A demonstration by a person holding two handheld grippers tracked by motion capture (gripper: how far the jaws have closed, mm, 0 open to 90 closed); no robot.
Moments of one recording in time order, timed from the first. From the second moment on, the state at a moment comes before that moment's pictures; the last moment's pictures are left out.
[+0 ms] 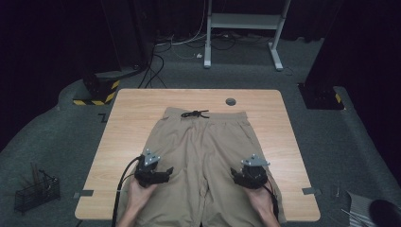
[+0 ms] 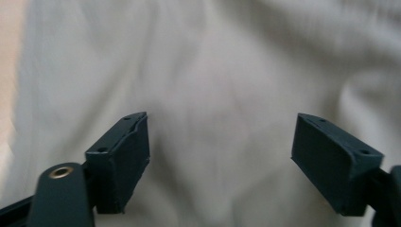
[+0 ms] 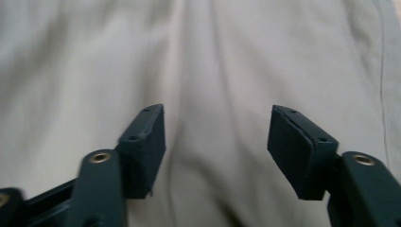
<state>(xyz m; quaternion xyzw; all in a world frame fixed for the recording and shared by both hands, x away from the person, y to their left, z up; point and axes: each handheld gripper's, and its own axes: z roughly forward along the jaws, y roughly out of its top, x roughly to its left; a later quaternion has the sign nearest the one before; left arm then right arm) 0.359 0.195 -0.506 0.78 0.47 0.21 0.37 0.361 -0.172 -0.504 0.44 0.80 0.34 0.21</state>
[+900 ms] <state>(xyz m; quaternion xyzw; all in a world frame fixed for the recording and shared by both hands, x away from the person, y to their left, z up) 0.360 0.197 -0.528 0.77 0.50 0.22 0.34 0.370 -0.168 -0.524 0.44 0.80 0.35 0.20</state>
